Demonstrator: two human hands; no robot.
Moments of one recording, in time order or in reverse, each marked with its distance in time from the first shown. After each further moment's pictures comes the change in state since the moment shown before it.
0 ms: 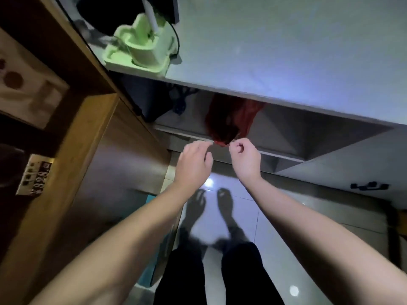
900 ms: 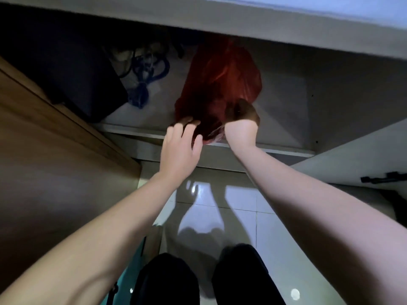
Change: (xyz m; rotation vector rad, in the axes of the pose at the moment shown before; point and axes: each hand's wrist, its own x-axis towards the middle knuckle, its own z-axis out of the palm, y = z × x) left_hand 0.111 -0.086 0.165 0.065 0.191 0.153; right_hand 0.151 0.085 0.079 0.114 0.343 -0.164
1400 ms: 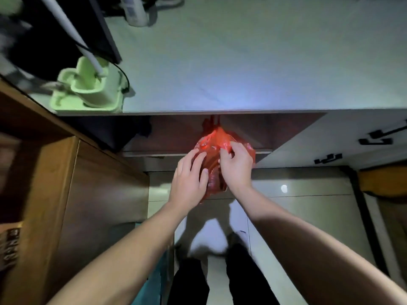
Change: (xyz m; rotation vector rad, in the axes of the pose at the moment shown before) left_hand -0.061 0.113 -0.174 -0.143 -0.215 0.136; right_hand -0.100 -0.151 -0.157 -0.098 -0.036 0.108
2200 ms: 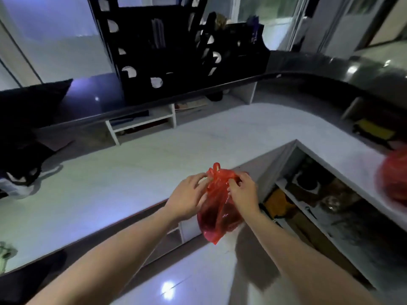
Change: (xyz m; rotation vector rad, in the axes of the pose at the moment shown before) left_hand 0.118 0.463 0.001 0.191 -0.227 0.891; right_hand 0.057 0.028 -0.492 0.207 0.404 0.155
